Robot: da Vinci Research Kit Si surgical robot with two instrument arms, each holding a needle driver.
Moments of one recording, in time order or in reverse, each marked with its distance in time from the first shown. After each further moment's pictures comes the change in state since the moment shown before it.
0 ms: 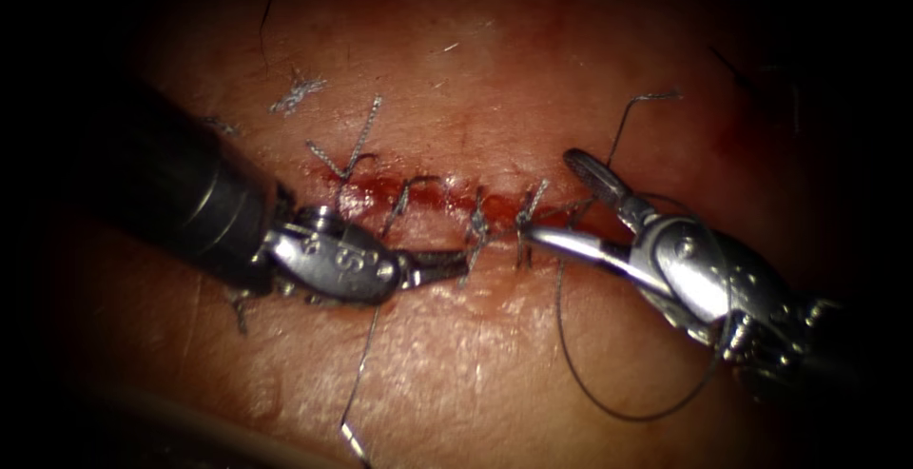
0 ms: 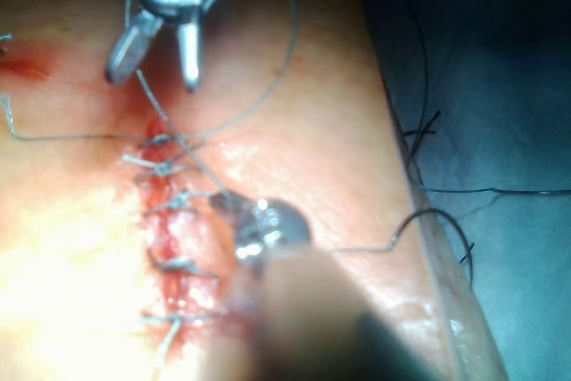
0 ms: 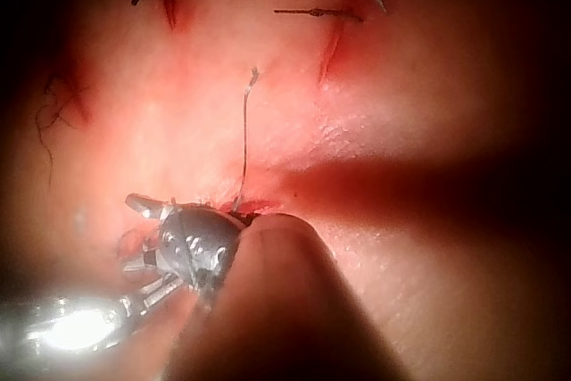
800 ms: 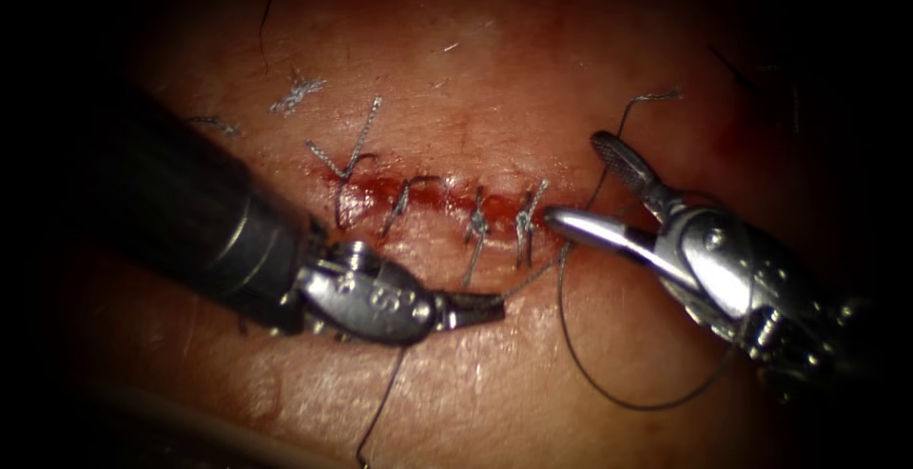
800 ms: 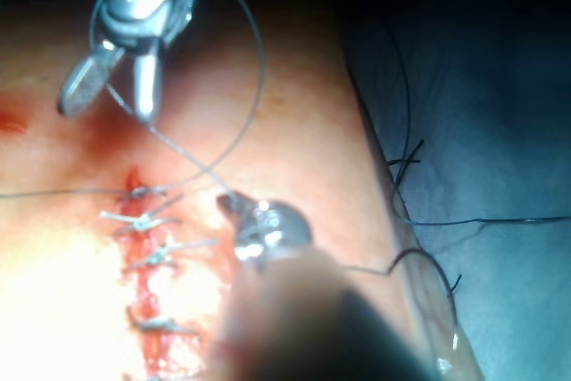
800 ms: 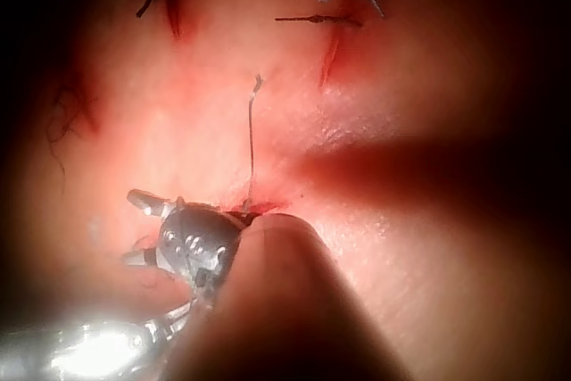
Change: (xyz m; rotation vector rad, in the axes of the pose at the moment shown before) right arm 0.002 0.001 -0.001 -0.173 -0.003 0.099; left arm 0.003 0.003 0.001 -0.044 -0.045 0.002
